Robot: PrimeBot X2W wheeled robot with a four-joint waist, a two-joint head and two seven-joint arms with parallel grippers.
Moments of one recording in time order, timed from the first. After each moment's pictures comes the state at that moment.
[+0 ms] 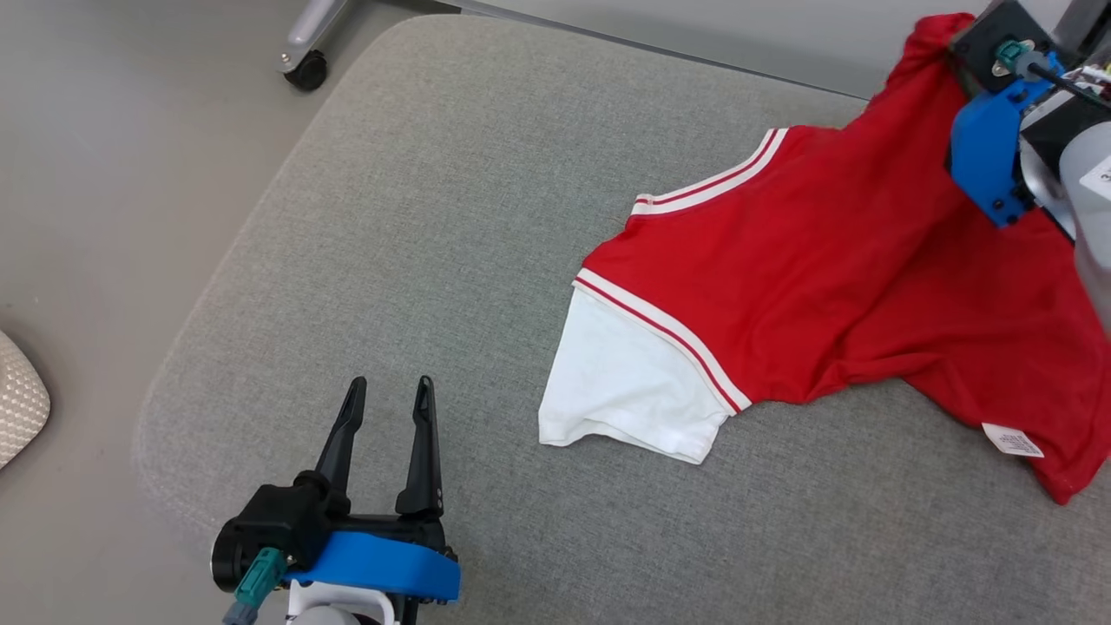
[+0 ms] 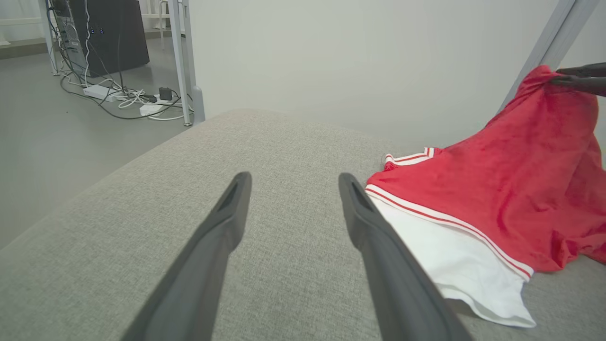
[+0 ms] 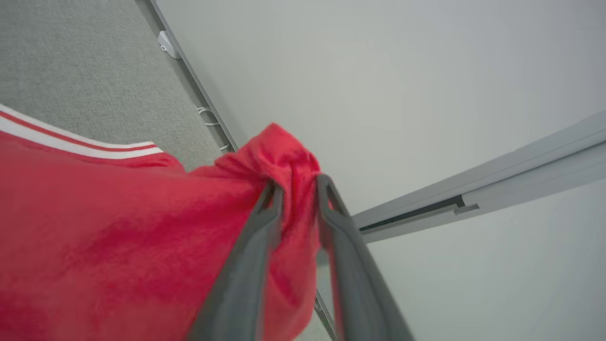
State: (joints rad) left arm -0.08 0.08 -0.29 0.16 -0.36 0.02 -0.26; right arm -1.31 -0.40 0.81 1.28 0.06 0.13 -0.11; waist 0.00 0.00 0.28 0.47
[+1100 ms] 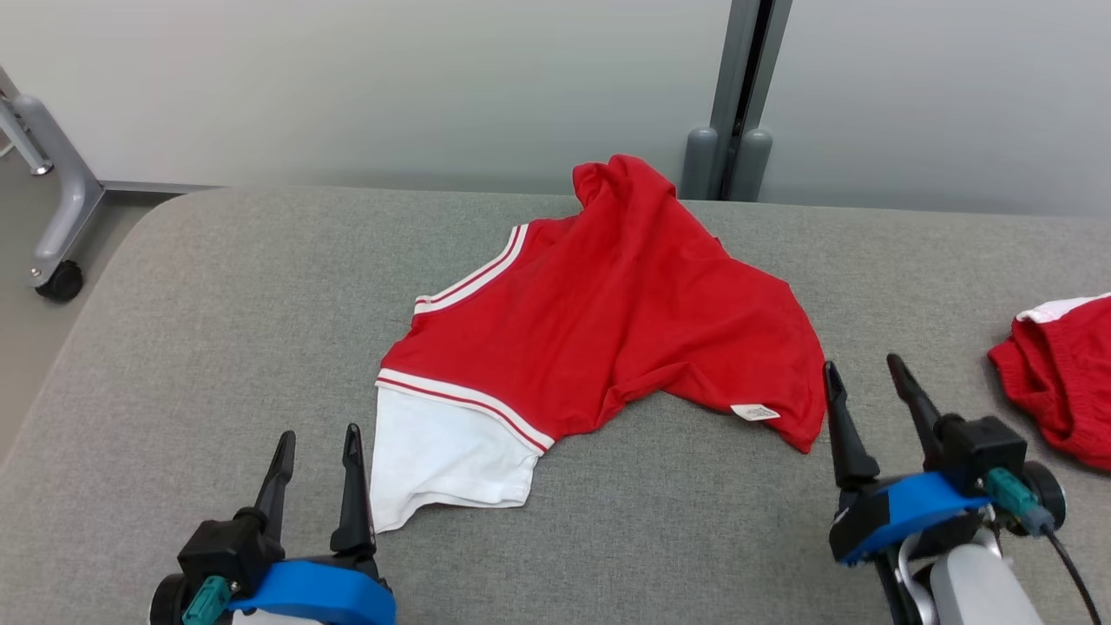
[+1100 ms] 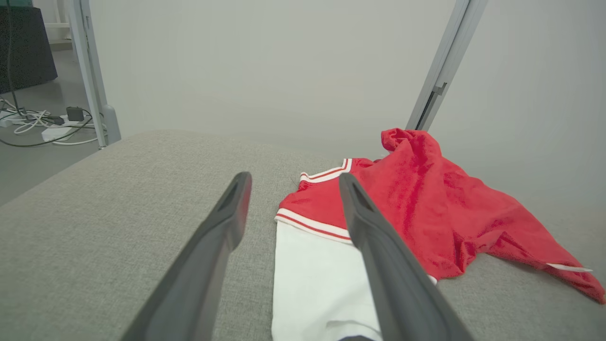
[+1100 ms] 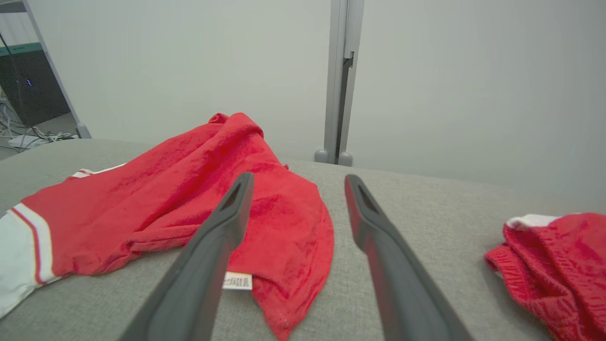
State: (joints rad) left arm -0.04 0.13 -0.20 0.25 -0.37 0.02 -0.26; right arm -0.27 -0.05 -0.03 0.46 0.03 0.13 -0.26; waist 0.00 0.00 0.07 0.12
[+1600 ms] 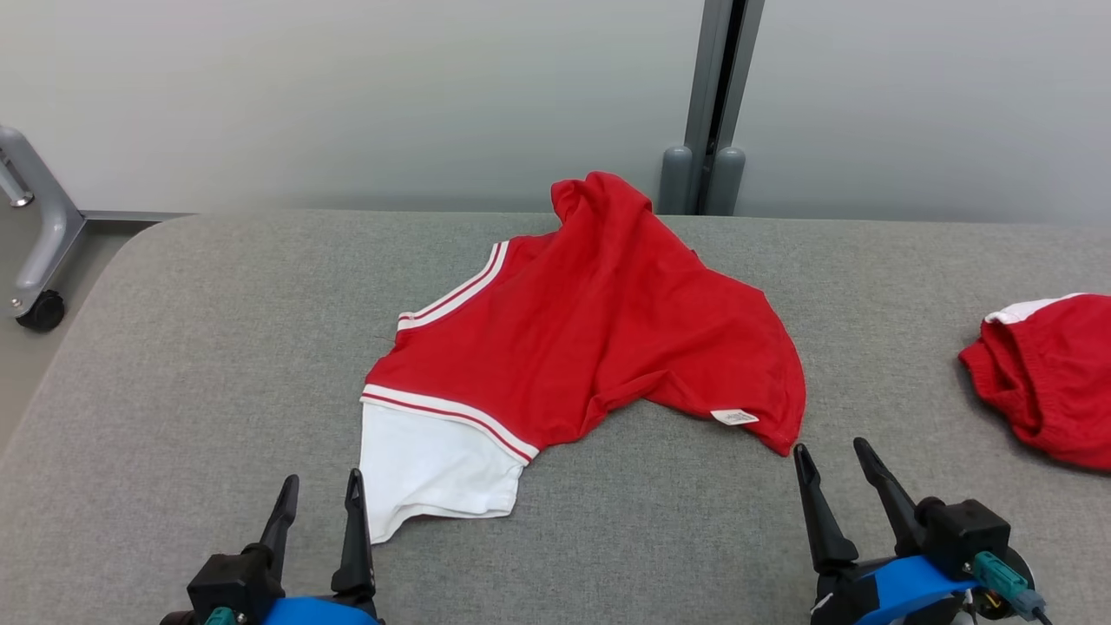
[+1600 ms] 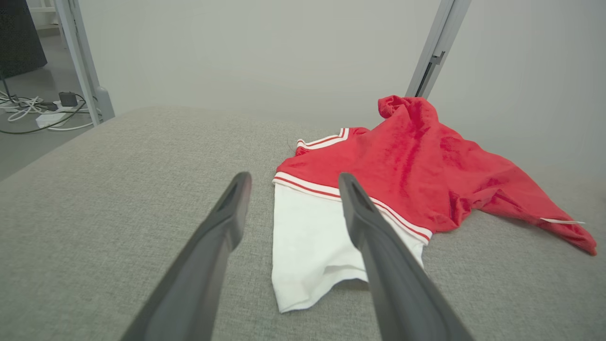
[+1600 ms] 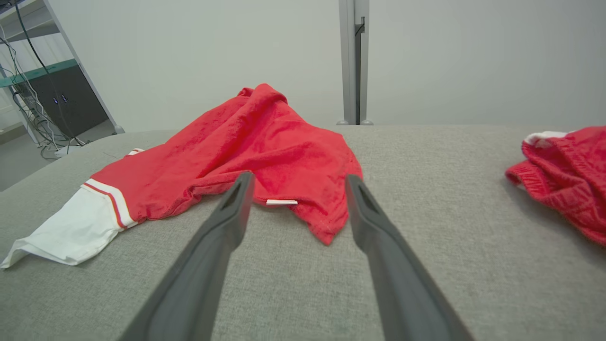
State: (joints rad) left arm 0.02 0.15 -0.22 0.29 -0.37 0.02 -0.26; right arm -0.07 -0.05 0.06 0.35 0.17 0.13 -0.26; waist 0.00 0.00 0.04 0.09
